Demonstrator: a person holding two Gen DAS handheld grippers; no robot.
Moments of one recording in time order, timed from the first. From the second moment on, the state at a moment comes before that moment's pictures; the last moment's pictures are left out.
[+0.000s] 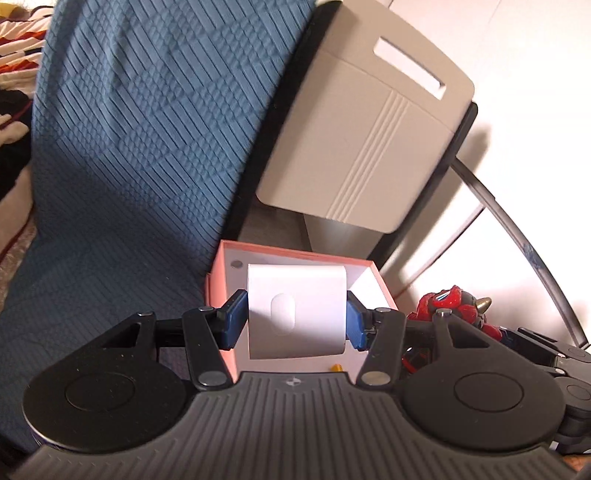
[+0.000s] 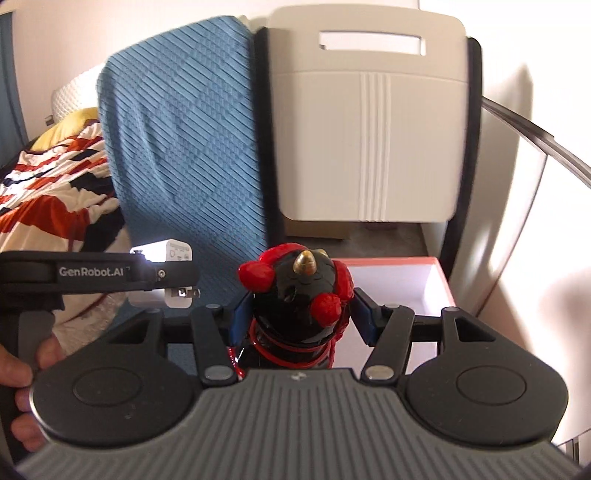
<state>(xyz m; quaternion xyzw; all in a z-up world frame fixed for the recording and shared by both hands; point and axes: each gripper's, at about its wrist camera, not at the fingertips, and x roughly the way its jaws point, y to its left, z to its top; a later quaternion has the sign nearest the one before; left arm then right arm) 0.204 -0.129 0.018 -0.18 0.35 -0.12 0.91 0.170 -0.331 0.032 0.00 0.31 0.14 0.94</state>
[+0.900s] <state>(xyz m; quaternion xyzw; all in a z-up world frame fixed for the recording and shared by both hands) 0.231 -0.202 -0.097 -0.11 0.47 -0.12 0.87 0.191 -0.390 -0.115 0.01 0.46 0.10 0.88</state>
